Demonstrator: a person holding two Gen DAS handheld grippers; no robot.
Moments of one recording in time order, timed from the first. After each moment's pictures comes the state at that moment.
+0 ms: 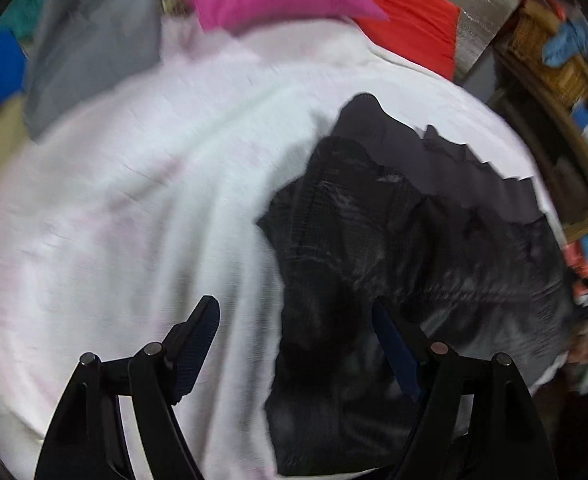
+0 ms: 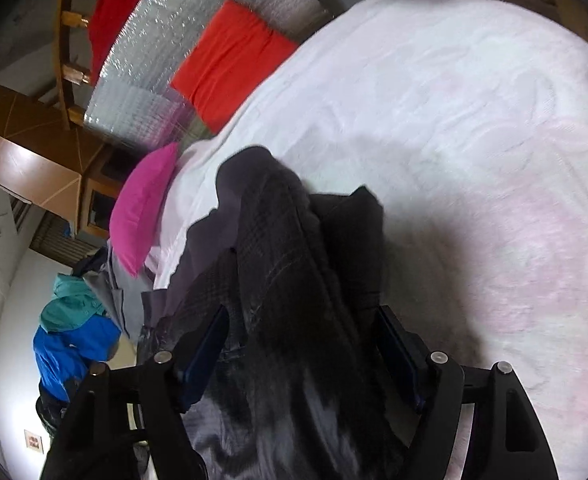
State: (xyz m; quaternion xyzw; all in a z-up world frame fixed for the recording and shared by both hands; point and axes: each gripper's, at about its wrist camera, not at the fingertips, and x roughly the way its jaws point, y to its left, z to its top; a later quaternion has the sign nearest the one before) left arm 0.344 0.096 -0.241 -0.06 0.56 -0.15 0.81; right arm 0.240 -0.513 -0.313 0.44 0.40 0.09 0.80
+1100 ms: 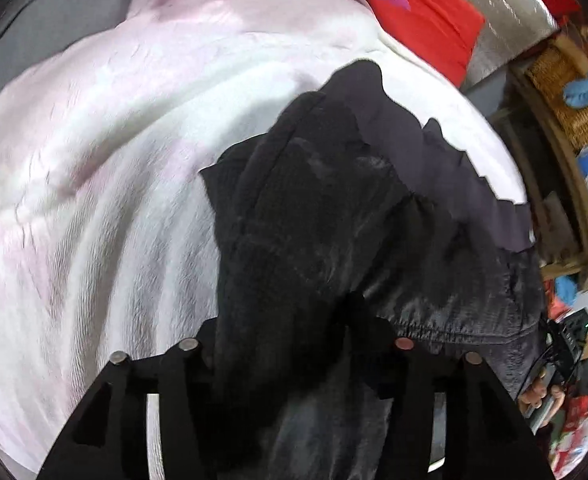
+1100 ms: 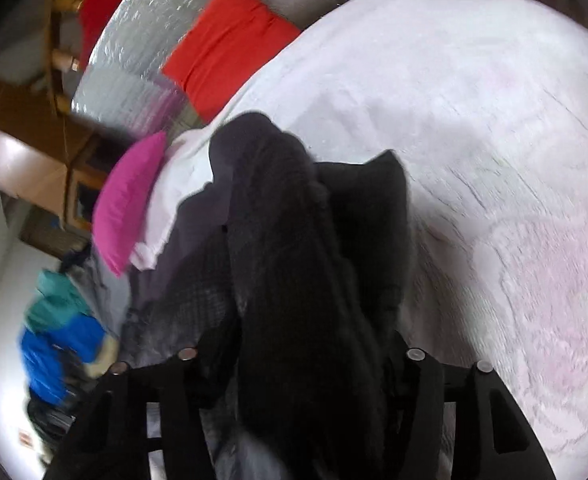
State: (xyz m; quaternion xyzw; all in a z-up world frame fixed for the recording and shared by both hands) left arm 0.399 0.036 -0.269 -0.14 0.59 -0.16 0.78; right arm 0.276 -0.486 -0.319 0.44 0.40 0.09 0.80
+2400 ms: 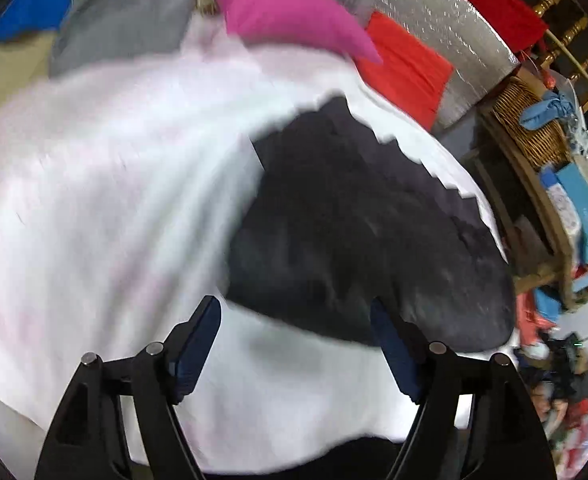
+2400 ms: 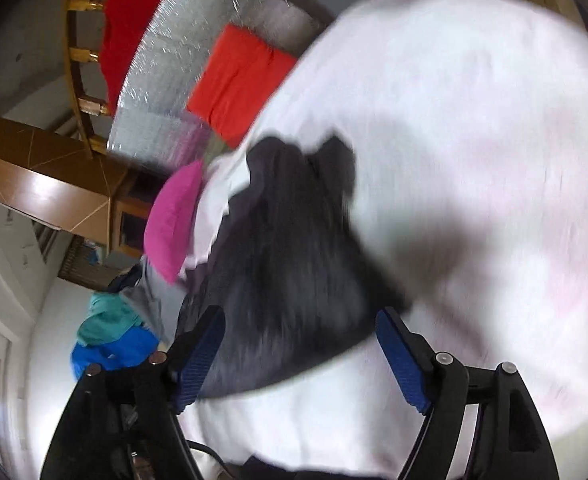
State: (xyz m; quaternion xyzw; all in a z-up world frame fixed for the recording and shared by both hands) left arm 0.265 0.090 -0.242 -0.19 0.51 -0.17 0.82; right arm 0.160 -0.514 -0.303 0.51 0.36 0.11 0.77
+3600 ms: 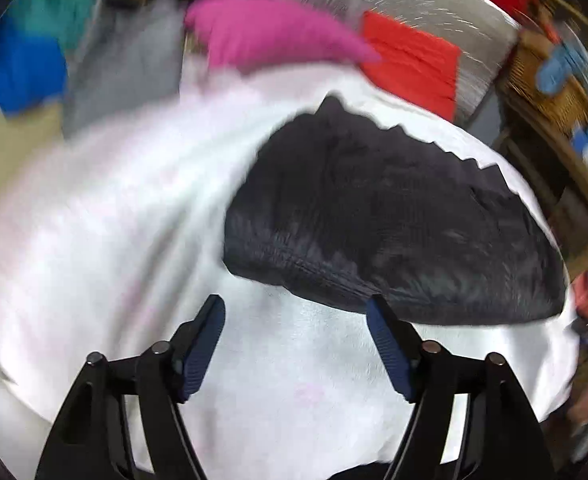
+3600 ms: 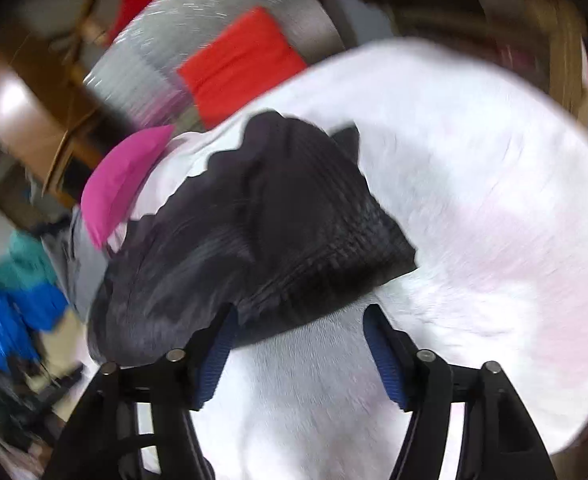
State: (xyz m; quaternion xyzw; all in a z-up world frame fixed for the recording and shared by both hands) left arm 0.249 0.011 -0.209 -0.03 0.44 -0.07 0.89; right arm 0.188 -0.455 -0.252 0.30 0.38 0.01 0.88
